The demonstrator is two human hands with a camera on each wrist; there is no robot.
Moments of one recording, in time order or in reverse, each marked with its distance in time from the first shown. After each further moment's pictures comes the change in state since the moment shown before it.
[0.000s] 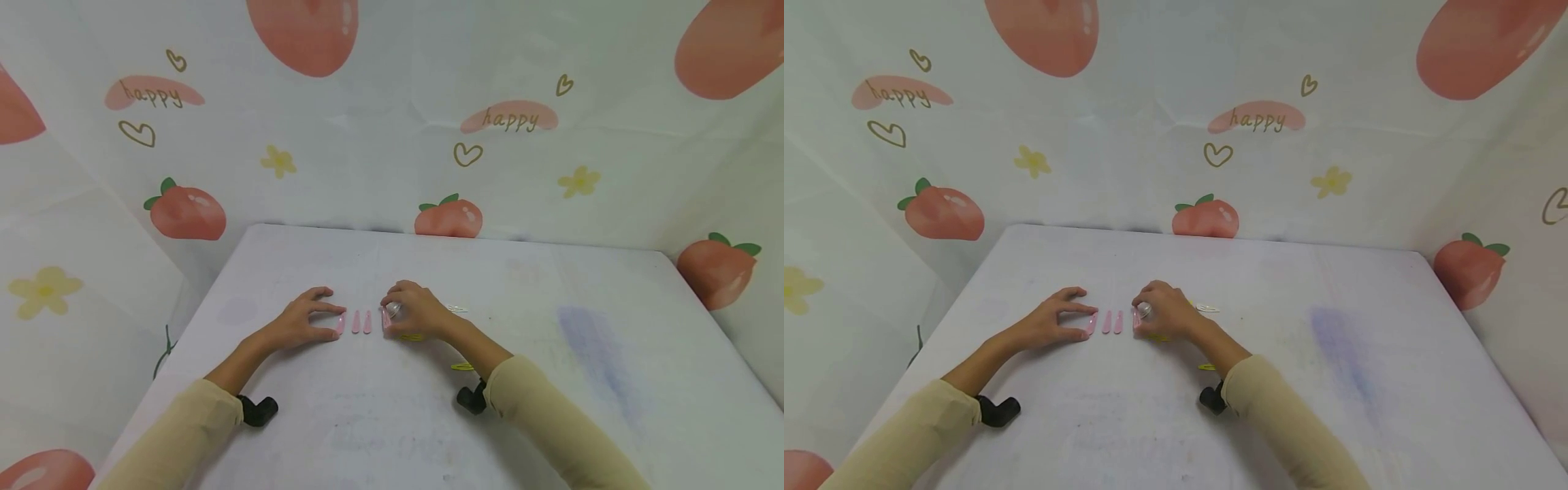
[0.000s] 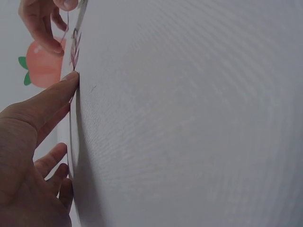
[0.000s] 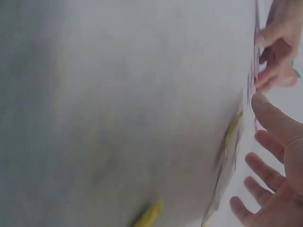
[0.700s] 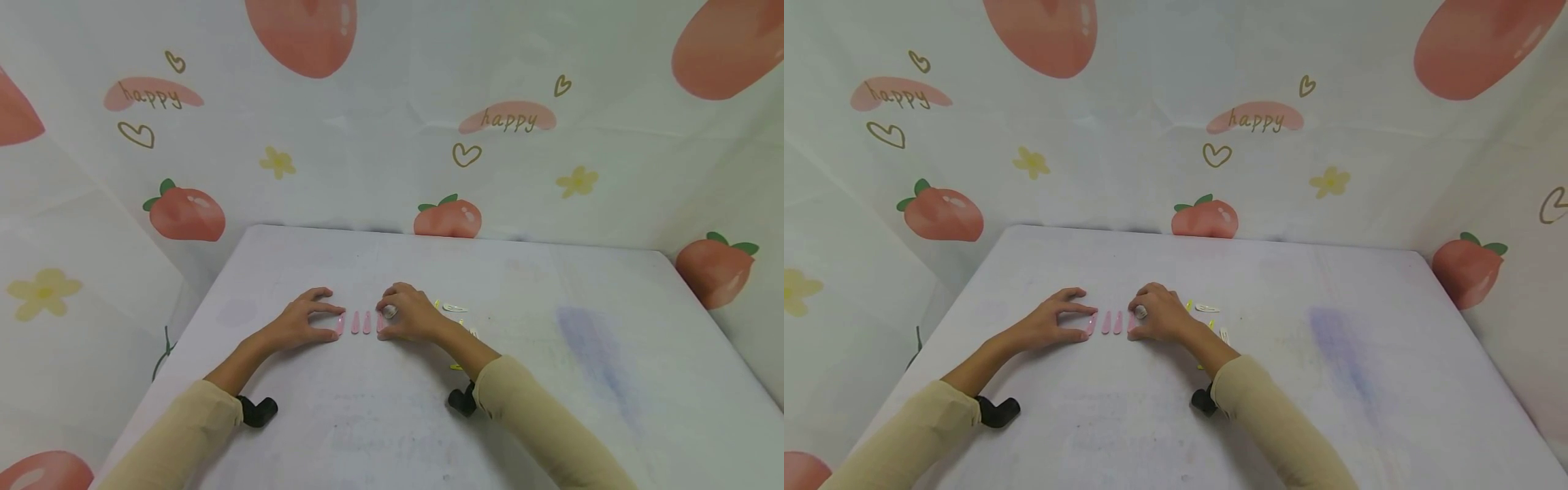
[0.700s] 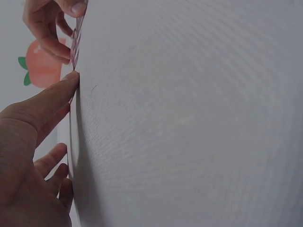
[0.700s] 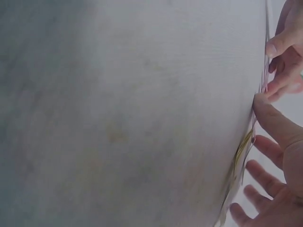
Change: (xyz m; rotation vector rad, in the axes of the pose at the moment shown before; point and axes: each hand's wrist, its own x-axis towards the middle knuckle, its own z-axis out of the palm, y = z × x) left_hand 0.000 -0.001 0.001 0.014 0.009 0.021; right_hand 0.005 -0.008 0.011 -0.026 0.023 0.032
